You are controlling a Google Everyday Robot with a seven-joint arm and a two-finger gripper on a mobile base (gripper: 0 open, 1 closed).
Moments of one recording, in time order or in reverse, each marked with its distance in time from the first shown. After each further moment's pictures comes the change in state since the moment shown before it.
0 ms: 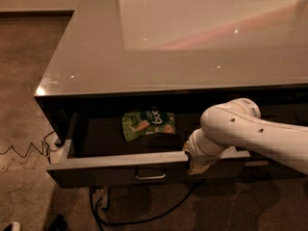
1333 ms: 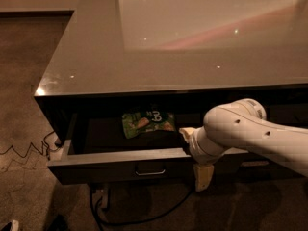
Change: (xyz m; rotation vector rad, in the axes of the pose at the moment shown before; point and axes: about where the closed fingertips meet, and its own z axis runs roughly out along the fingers) arm -0.010 -0.004 -0.014 0.050 -0.024 -0.031
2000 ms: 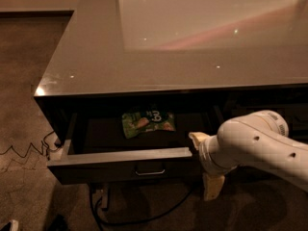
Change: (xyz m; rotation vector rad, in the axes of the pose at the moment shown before) arm 0.010 0.027 -0.025 0.055 0.026 0.038
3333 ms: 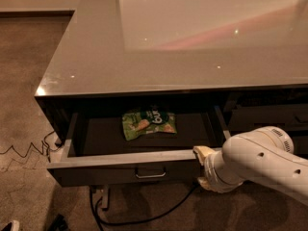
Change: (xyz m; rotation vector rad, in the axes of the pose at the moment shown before) arm 0.016 0.050 0.013 -0.067 0.019 0.051
